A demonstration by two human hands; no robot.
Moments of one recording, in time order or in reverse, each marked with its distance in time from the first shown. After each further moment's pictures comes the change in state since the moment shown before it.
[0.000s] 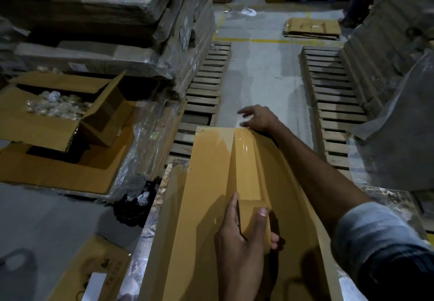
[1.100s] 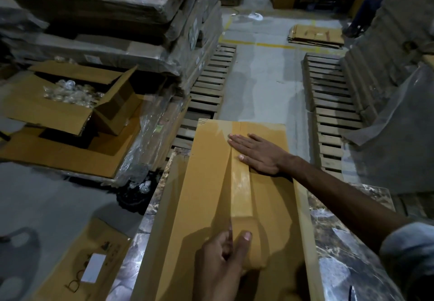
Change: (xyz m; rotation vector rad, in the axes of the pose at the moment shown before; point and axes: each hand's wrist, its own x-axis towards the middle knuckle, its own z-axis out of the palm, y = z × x) left_hand -0.070 -0.040 -0.049 0.129 -0.048 -0.098; right_hand -0.119 0.022 0.036 -0.514 -0.228 -0.626
